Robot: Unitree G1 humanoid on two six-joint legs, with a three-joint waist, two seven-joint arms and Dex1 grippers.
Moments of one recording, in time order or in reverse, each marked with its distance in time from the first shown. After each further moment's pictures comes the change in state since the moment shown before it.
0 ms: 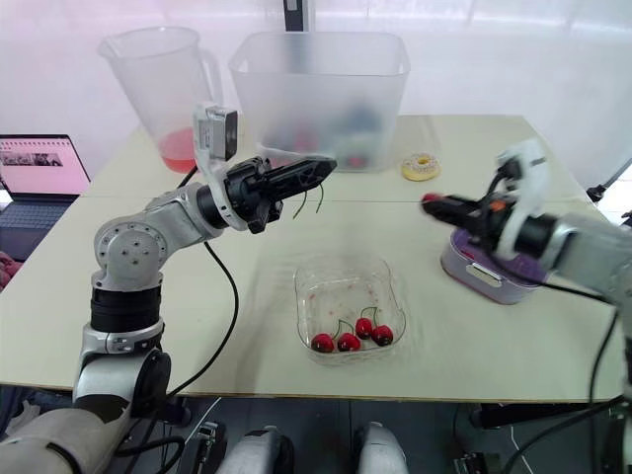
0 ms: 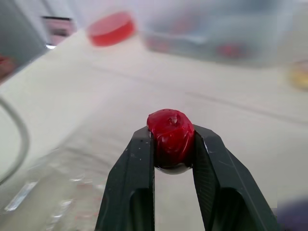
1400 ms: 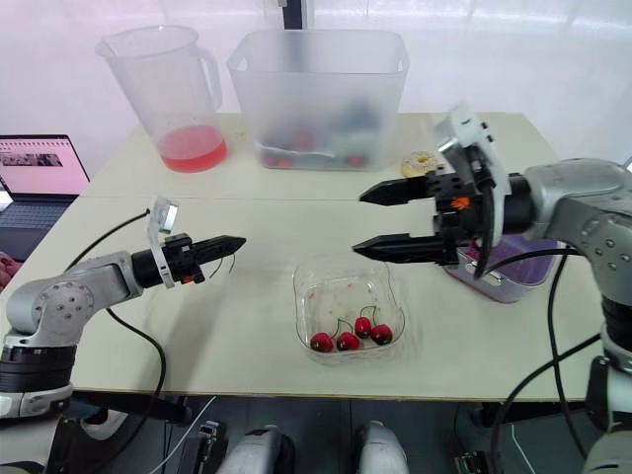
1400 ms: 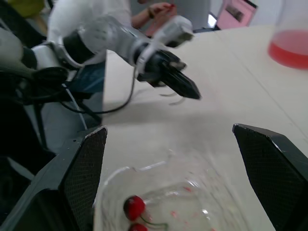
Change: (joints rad) left arm 0.403 0.338 0.072 0.083 0.129 0.040 0.053; right arm -0.367 0.220 0.172 -0.313 0.005 0.101 0.543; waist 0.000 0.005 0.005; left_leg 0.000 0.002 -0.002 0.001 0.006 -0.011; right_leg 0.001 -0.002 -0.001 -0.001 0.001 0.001
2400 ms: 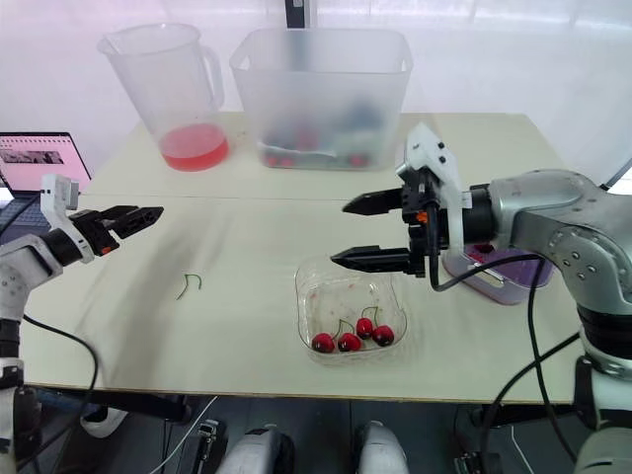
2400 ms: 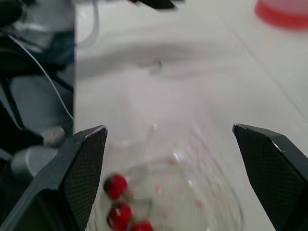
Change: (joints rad) left arm -0.020 0.263 0.052 0.233 0.282 -0.310 -0.351; right arm 0.097 -0.121 0.104 -0.060 -0.145 -0.021 -0.075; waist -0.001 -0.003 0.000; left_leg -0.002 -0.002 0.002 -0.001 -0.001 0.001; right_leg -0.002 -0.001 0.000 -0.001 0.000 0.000
